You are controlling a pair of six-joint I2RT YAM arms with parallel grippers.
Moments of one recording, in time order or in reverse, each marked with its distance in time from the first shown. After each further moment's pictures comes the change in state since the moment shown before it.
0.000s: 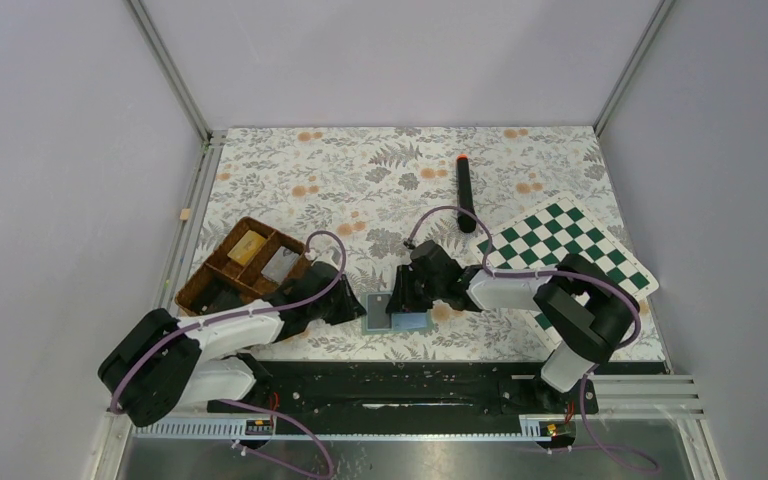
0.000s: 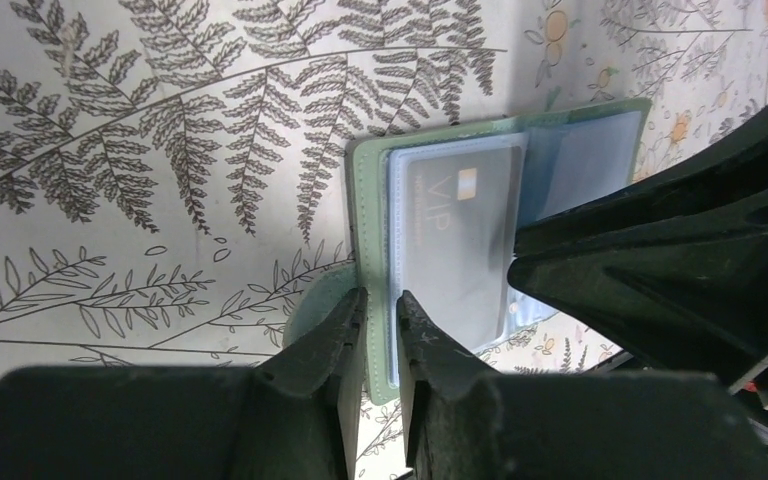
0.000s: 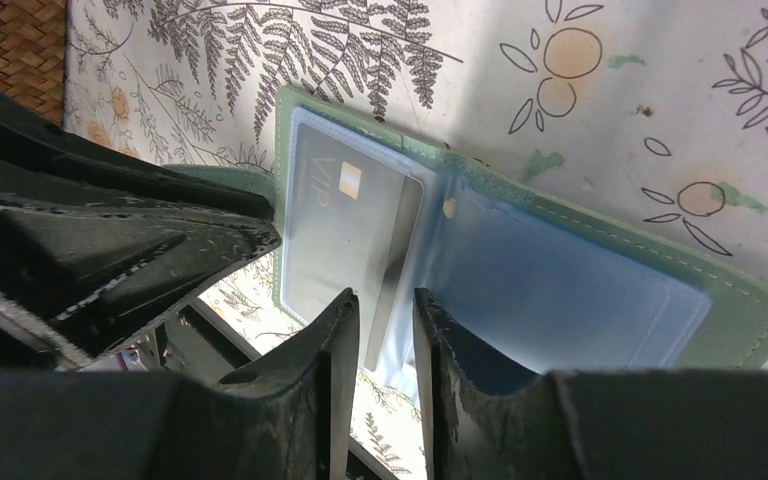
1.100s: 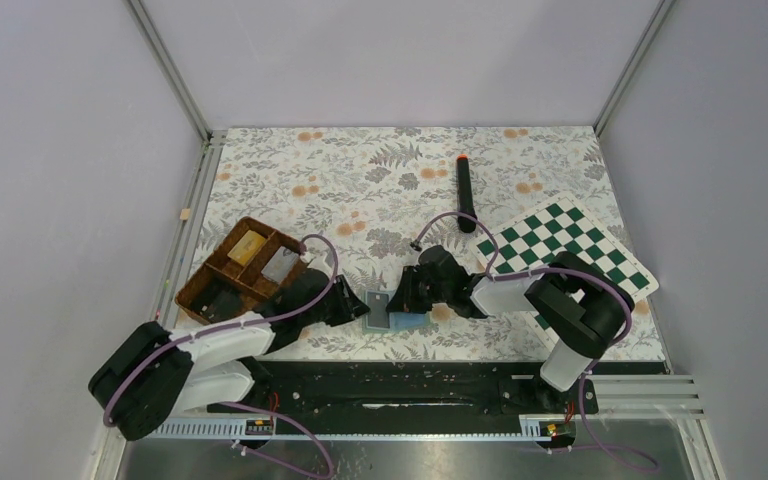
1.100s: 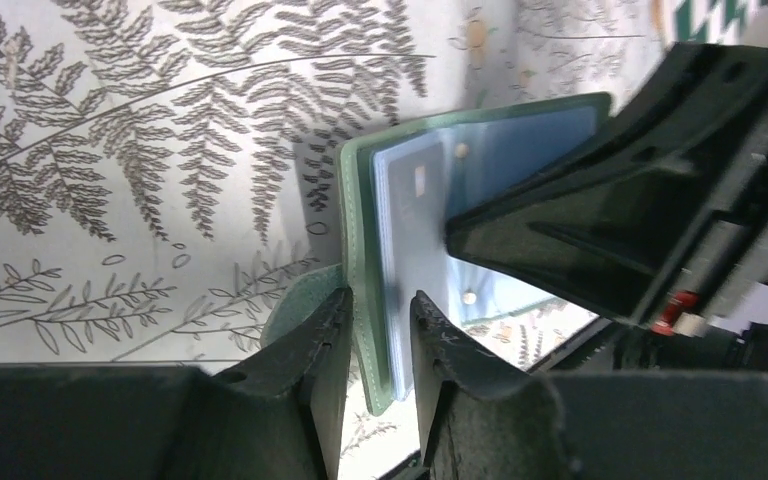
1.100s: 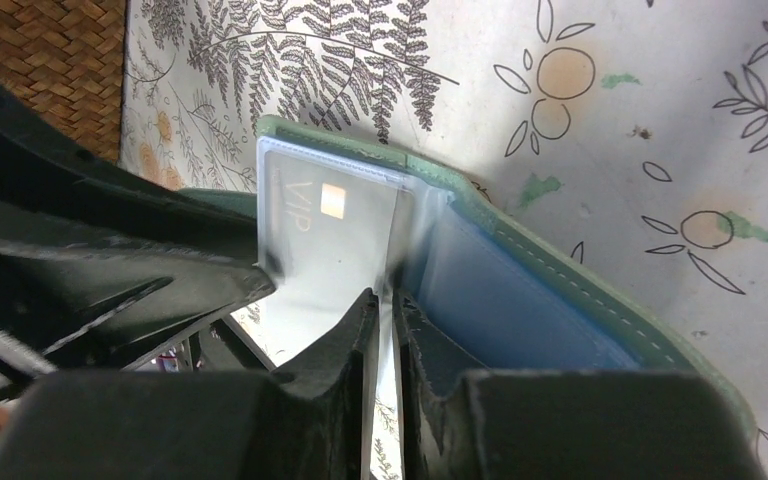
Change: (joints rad) left arm 0.014 -0.027 -0.108 0.208 0.060 -0.013; right arm -0.021 0.038 -0.096 0.239 -0.043 0.078
